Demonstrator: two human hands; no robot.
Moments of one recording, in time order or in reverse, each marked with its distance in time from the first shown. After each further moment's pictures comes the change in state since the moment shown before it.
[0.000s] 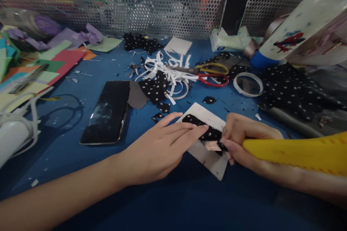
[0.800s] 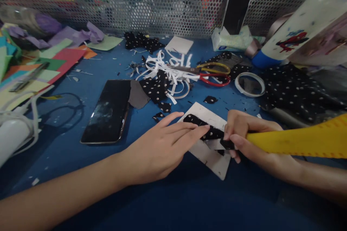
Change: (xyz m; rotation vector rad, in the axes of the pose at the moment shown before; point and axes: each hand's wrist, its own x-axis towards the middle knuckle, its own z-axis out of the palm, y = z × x) left_hand -0.001 0.001 -0.001 -0.020 -0.004 -0.001; right_hand -0.003 0.010 -0.007 0.188 -0.057 0.077
